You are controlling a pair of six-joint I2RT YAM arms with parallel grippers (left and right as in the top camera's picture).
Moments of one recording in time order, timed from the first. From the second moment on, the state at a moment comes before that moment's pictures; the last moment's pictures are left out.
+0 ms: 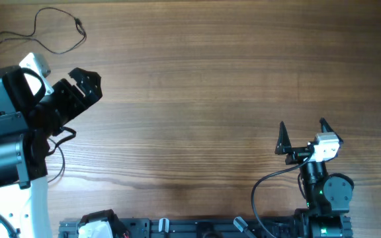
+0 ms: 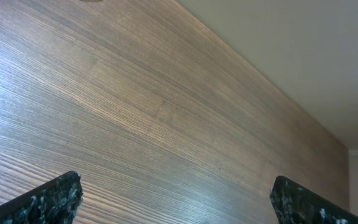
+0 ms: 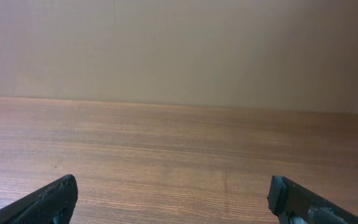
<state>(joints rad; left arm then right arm) 0.20 1.08 1.37 -1.06 0.30 -0.48 -0.01 0.02 0.01 0.00 -0.08 -0.02</state>
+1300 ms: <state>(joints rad) 0.05 0.21 0.56 -0.76 0.17 -0.48 -0.01 0.02 0.01 0.00 -0.08 -0.02</state>
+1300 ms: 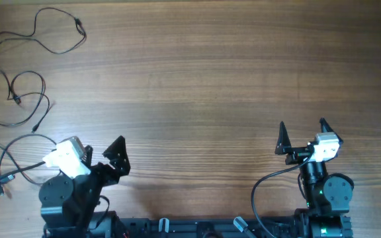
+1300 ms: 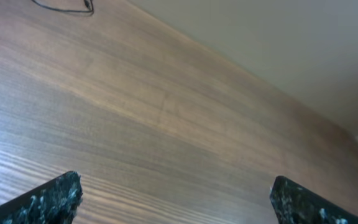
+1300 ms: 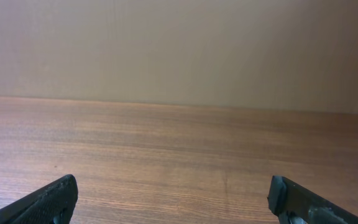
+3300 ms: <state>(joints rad) 0.05 0.01 0.01 -0.06 -0.15 -0.02 -0.01 0.02 0.01 0.00 -0.08 -0.02</state>
